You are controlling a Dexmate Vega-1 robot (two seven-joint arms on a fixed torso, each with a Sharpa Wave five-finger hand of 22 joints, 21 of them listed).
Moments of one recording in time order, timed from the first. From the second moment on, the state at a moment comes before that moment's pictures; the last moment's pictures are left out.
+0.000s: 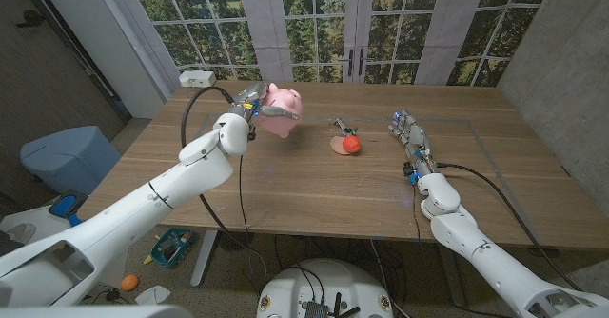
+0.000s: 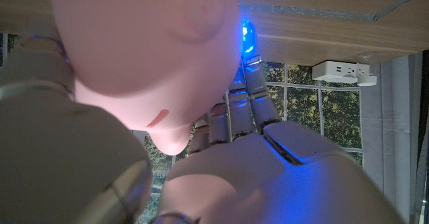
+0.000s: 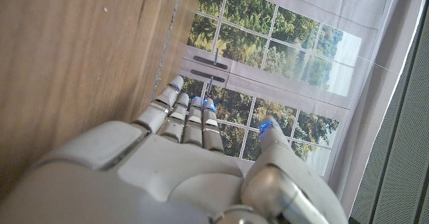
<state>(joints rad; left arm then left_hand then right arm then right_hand) 0.74 0.77 0.62 -2.07 0.32 0.73 0.15 0.82 -0.38 0.39 -0.17 0.29 0.33 0.18 0.73 0.26 0.74 0.23 0.23 0.57 0.90 0.25 0.33 0.45 0.61 0.06 1.24 0.17 -0.96 -0.43 -0.38 -1.25 0.51 0.52 -0.13 0.25 0.16 0.39 -0.10 0.18 0.32 0.08 0.19 0.18 0.29 0.06 0.20 0.20 0.19 0.00 0.23 0.32 0.40 0.00 0.20 0.17</state>
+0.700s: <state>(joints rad) 0.66 0.80 0.71 -2.07 0.28 0.79 0.05 0.82 -0.38 0.39 -0.17 0.29 0.33 0.18 0.73 0.26 0.74 0.23 0.23 0.57 0.90 0.25 0.33 0.45 0.61 0.07 1.25 0.18 -0.98 -0.44 -0.37 -1.27 0.51 0.53 -0.13 0.25 0.16 0.39 -0.10 0.18 0.32 0.08 0.19 0.18 0.29 0.06 0.20 0.20 0.19 0.00 0.23 0.32 0.40 0.00 0.20 0.17</state>
